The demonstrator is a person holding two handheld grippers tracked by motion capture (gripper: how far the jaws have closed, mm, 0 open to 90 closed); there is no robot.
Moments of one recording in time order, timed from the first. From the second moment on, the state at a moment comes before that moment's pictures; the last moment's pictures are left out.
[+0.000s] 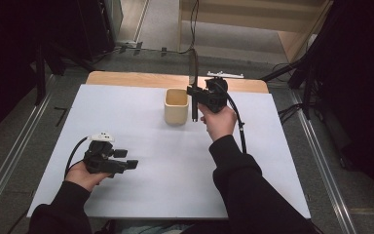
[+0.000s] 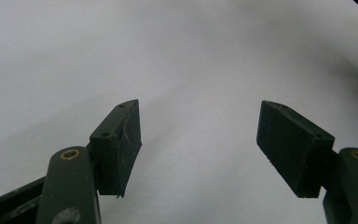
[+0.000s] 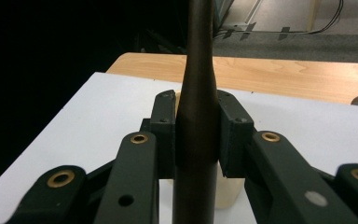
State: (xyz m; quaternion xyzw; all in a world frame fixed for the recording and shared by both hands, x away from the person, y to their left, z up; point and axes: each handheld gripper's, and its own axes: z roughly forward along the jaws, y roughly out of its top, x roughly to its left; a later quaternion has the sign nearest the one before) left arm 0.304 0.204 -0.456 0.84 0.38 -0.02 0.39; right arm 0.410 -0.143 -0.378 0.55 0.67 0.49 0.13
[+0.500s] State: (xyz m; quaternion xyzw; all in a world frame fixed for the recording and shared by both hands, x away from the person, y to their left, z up) left arm 0.305 0.206 -0.457 0.84 0.38 -0.02 0.39; right arm 0.427 -0.129 -0.372 0.55 0.66 0.49 0.13
